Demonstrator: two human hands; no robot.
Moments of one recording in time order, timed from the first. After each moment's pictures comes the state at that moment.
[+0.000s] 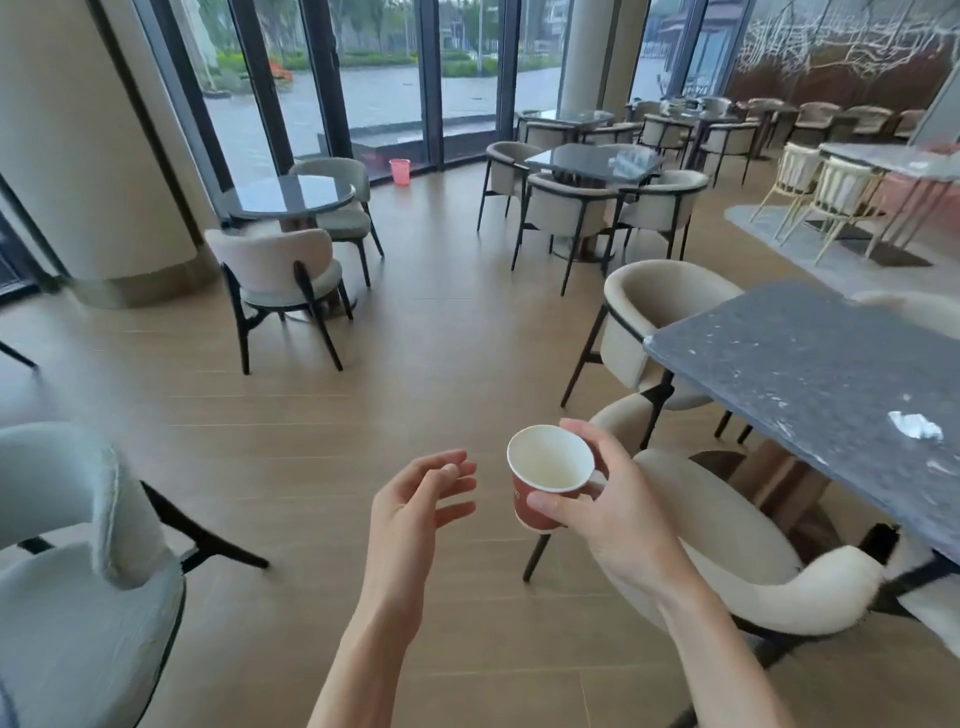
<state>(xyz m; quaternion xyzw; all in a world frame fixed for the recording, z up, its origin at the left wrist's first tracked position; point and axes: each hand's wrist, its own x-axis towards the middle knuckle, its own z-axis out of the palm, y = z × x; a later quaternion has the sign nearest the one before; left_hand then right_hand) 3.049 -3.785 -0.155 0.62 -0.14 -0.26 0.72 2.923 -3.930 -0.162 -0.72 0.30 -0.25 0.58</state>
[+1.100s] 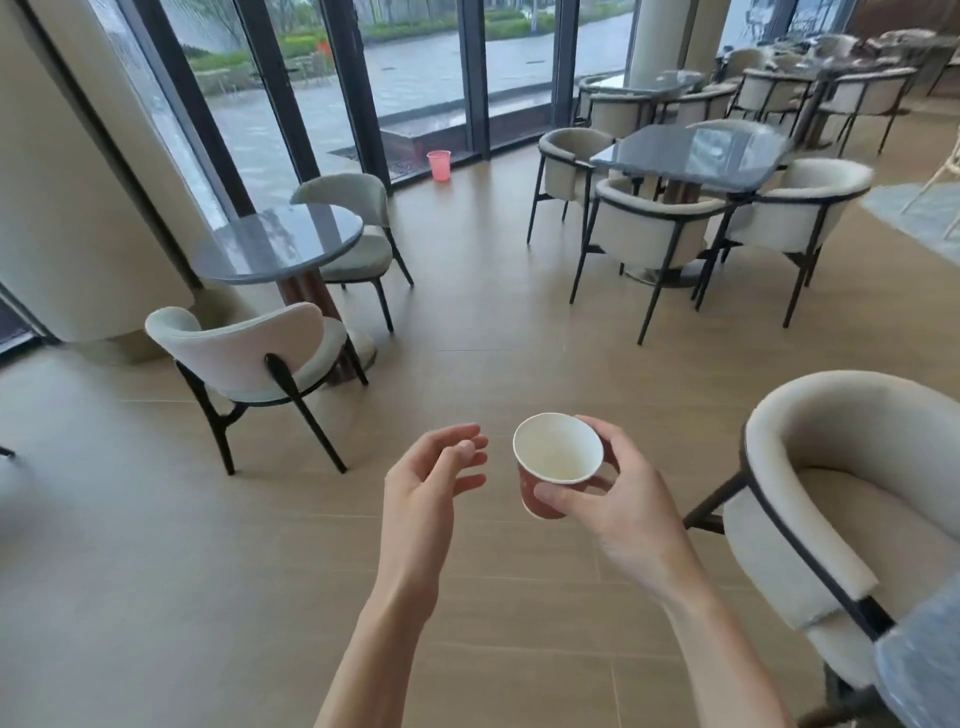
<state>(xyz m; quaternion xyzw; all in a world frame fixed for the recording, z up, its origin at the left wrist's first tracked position) 3.601 -4.390 -0.134 0.66 -0.15 -0.20 0.71 3.490 -4.531 -0.163 -0.70 0.28 -0.25 0.61</state>
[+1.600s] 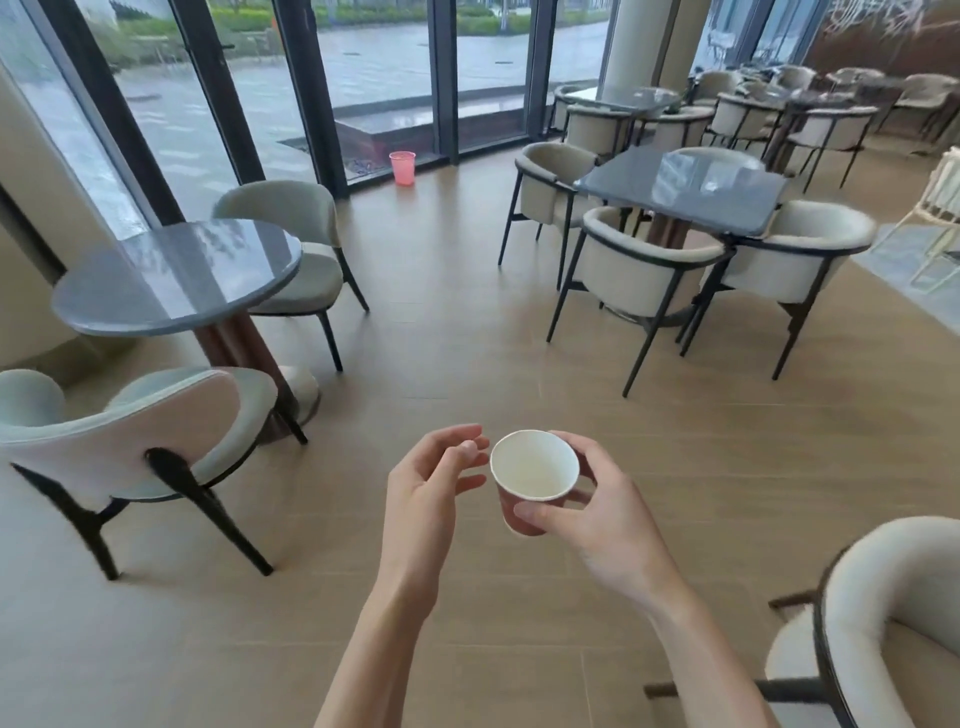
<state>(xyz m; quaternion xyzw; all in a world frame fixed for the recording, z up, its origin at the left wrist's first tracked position) 3.910 -4.659 -0.154 0.64 -0.16 -0.24 0.71 3.793 -4.782 -0.173 -0.72 0.30 -0.22 0.59</state>
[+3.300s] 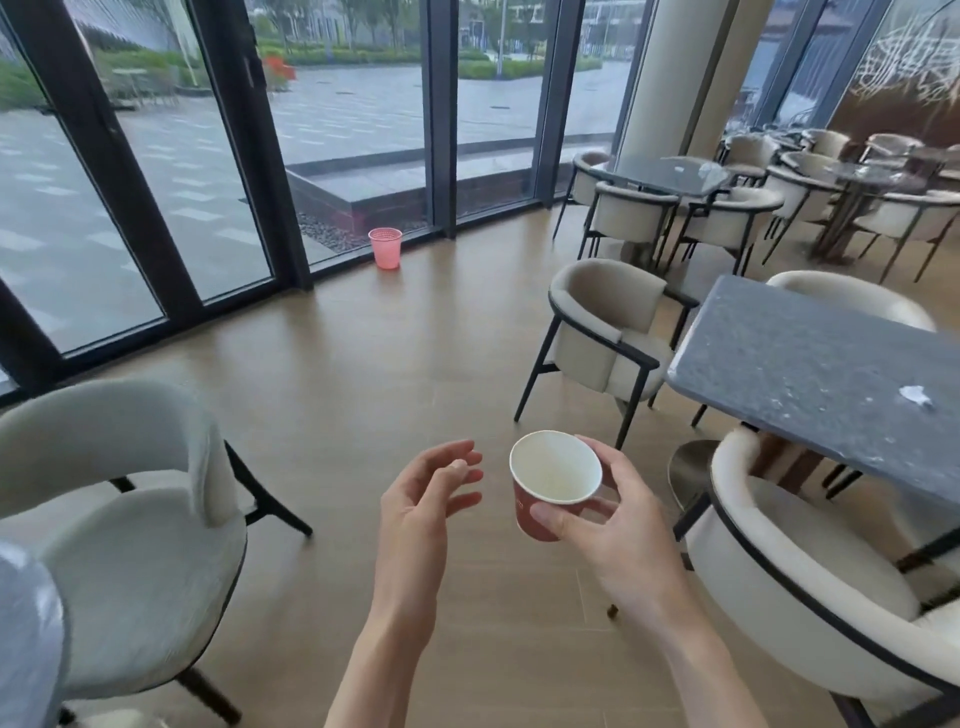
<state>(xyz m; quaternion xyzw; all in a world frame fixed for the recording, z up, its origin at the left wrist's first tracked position) 4.856 -5.470 -0.127 0.60 -0.15 -0.23 0.75 4.733 -5.598 -0.140 -0.74 0.31 -0.29 0.52</state>
